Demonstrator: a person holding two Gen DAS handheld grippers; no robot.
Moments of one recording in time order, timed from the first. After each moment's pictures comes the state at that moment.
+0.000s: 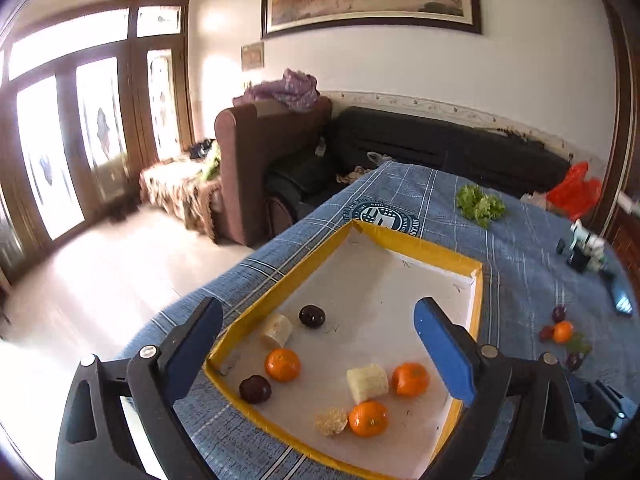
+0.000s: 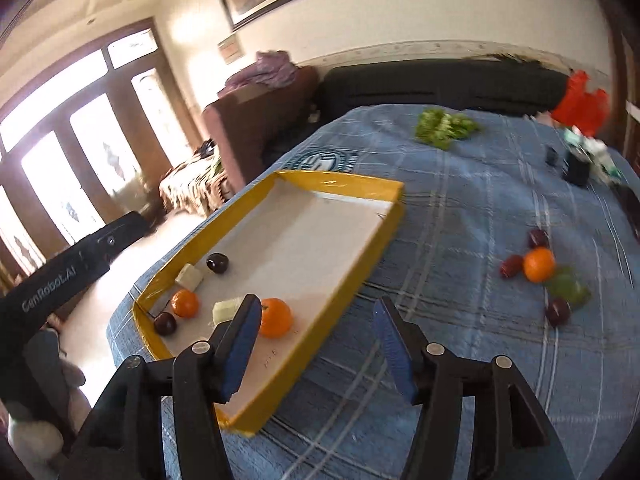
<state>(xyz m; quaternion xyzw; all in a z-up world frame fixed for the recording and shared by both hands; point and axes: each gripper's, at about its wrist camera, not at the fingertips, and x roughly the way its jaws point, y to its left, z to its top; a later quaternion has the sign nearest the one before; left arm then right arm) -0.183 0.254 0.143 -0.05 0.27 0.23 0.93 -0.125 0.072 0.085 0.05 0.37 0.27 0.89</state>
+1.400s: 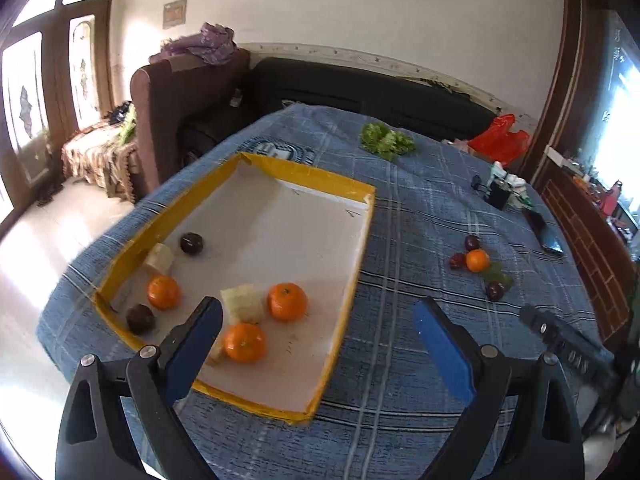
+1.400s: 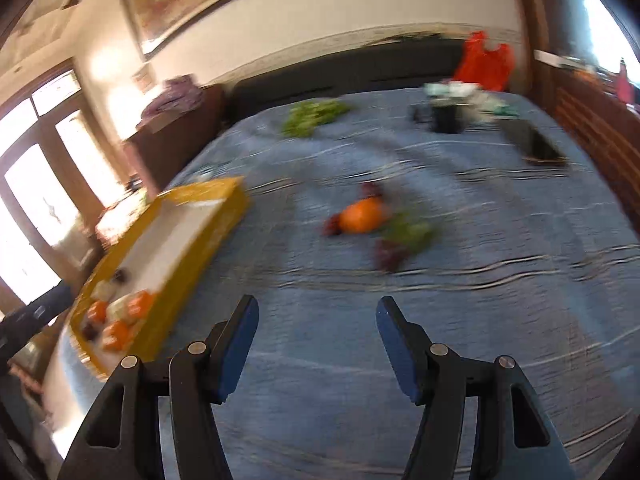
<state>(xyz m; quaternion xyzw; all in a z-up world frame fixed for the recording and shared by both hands) -0.179 0.195 0.112 -0.10 0.36 0.06 0.93 -0.126 -0.079 0.063 0.10 0.38 0.12 0.91</state>
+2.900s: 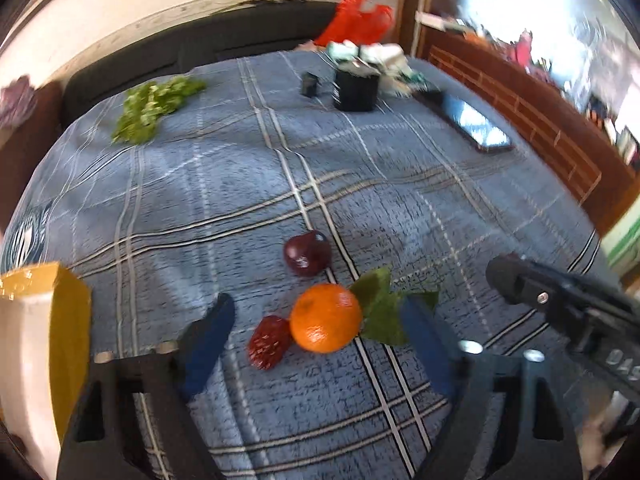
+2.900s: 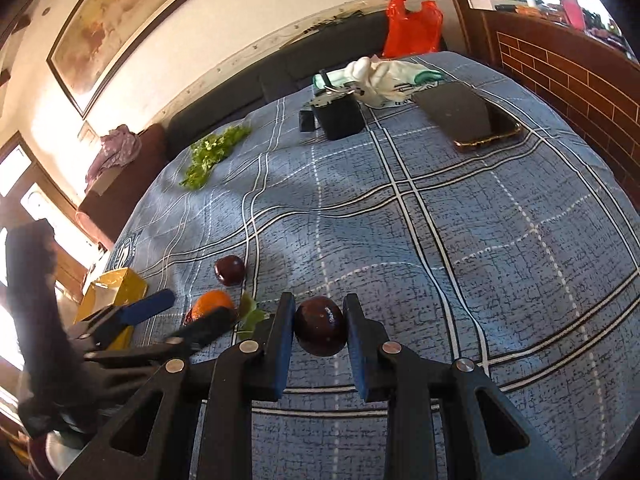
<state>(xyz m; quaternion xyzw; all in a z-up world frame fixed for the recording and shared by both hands) 0.034 -0.007 0.026 0.09 0.45 -0.18 0.87 -0.025 -0.179 0.030 0.20 0.40 0.06 0.89</state>
